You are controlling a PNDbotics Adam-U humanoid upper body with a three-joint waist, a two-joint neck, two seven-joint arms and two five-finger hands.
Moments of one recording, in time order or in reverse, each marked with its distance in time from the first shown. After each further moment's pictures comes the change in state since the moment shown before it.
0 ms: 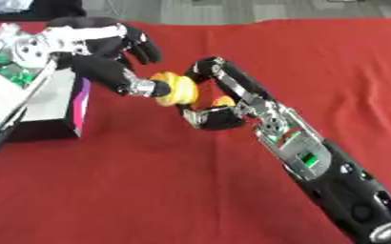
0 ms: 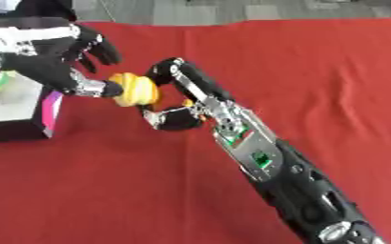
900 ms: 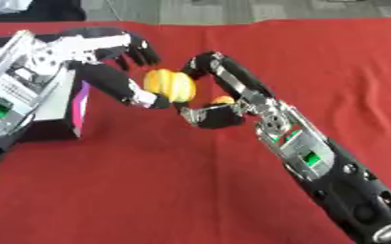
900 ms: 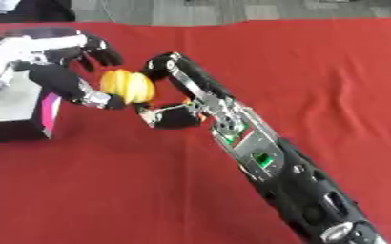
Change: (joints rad) left arm -0.011 -0.023 -0.038 0.051 -0.192 -0.036 -0.036; right arm -0.004 -0.004 0.006 -0.051 -0.008 0.000 0.002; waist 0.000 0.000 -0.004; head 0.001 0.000
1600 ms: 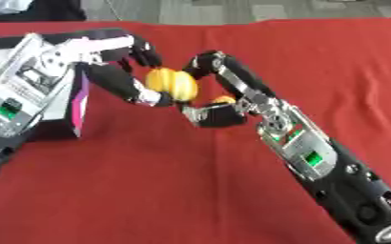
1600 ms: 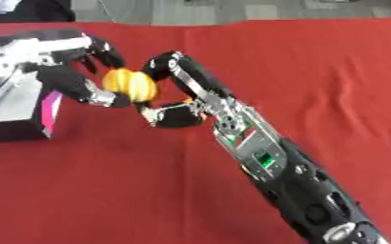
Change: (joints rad) left arm -0.003 -0.020 0.000 0.017 0.044 0.024 0.023; right arm 0.004 -0.007 0.000 -0.005 -0.001 0.012 -0.004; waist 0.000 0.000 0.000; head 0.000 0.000
